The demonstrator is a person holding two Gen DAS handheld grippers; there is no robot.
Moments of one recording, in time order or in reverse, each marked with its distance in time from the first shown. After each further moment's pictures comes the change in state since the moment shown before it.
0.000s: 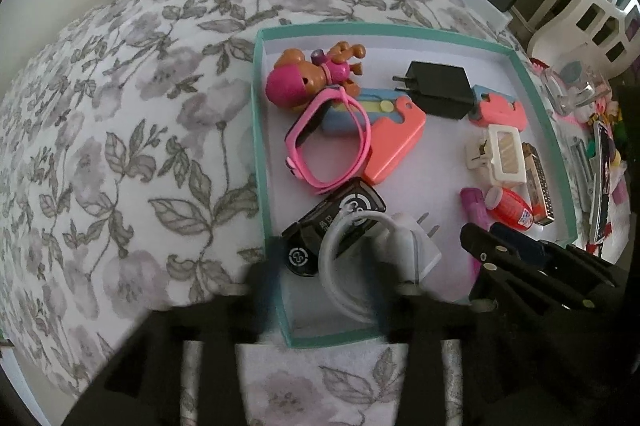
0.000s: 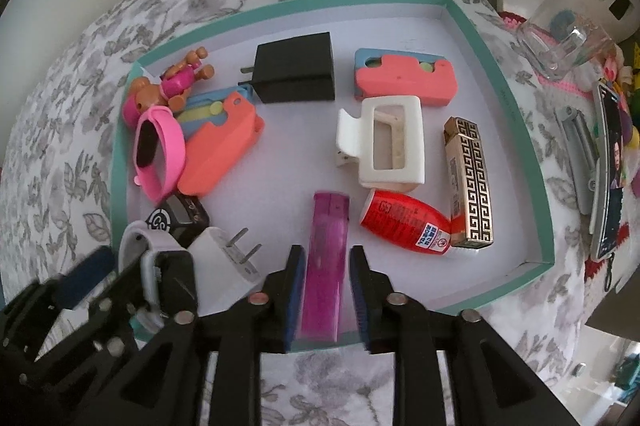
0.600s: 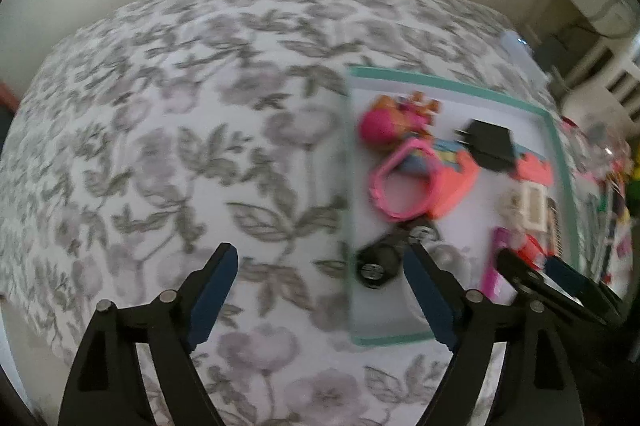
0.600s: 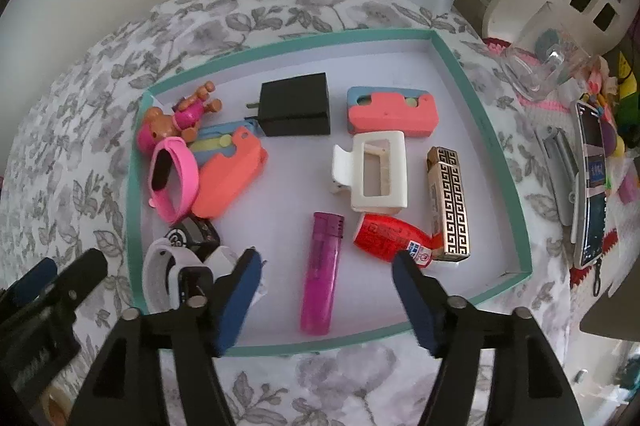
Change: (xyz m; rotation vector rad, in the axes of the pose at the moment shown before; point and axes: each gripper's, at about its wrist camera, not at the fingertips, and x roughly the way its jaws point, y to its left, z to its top) left arm -0.027 0.054 0.005 -0.172 -0.064 0.080; right arm -0.024 0.004 0.003 0.002 -0.091 -0.013
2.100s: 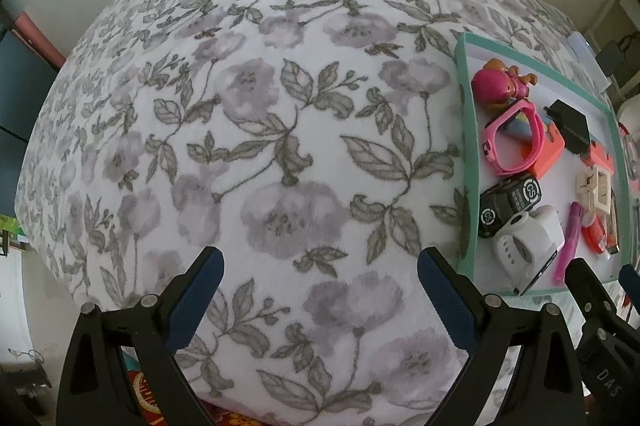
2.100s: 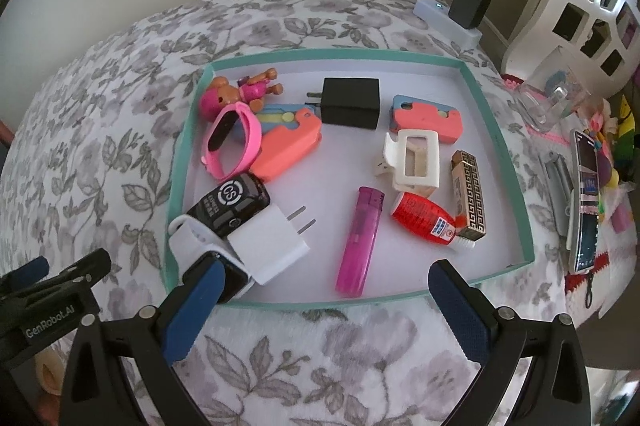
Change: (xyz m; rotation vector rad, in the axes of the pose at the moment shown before) left arm 0.004 0.052 -0.040 -0.101 0.064 0.144; right arm -0.026 0.032 -0.039 -0.150 -0.091 -0.006
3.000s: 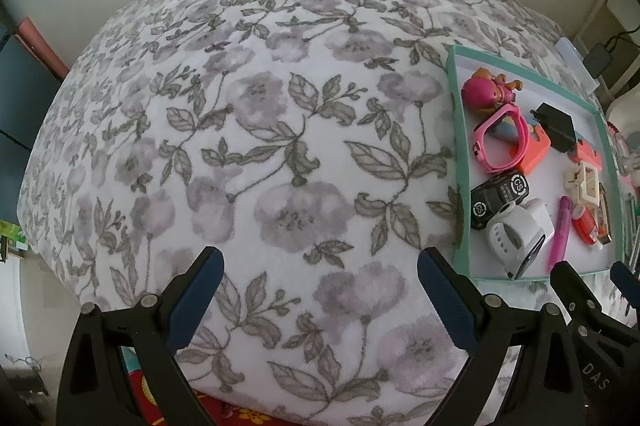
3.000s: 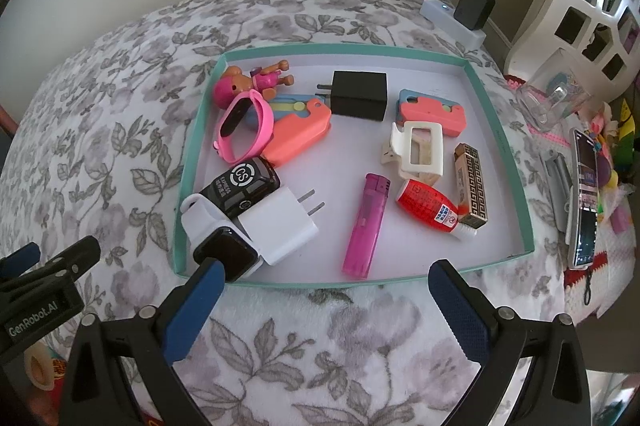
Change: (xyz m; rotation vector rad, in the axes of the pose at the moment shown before) left arm -0.018 0.008 -0.012 -0.001 -0.054 -0.010; right arm -0.007 0.003 -0.011 -0.022 0.003 0.007
